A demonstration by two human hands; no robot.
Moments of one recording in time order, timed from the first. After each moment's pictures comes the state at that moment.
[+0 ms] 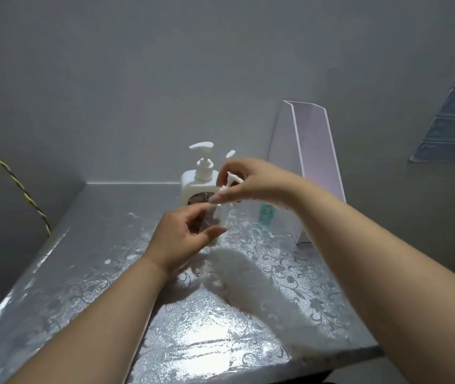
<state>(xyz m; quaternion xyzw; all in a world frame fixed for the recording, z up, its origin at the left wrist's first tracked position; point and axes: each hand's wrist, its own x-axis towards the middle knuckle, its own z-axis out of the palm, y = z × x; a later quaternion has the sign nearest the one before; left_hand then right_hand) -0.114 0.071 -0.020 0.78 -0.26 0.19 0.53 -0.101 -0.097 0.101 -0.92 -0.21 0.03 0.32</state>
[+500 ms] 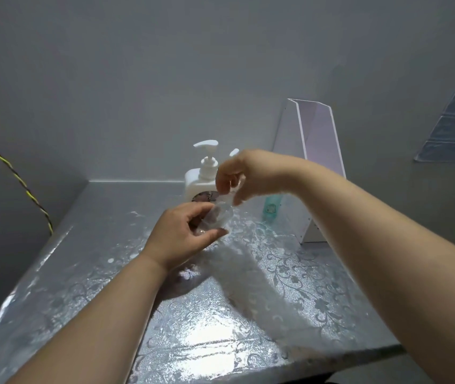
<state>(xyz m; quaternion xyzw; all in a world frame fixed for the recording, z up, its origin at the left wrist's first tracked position) -0.106 0.081 -0.023 0.82 -0.27 0.23 0.46 -0.099 -0.089 0.123 -0.96 -0.26 0.05 0.09</state>
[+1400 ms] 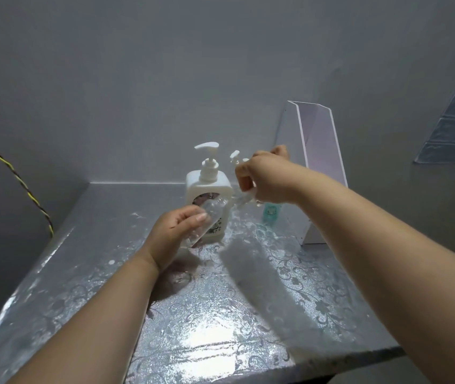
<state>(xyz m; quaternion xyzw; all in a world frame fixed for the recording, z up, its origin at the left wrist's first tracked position) -0.096 0.090 -0.031 0.72 -0.23 0.05 0.65 -0.087 -0.104 0.106 -0.97 -0.21 -0.10 -0.08</state>
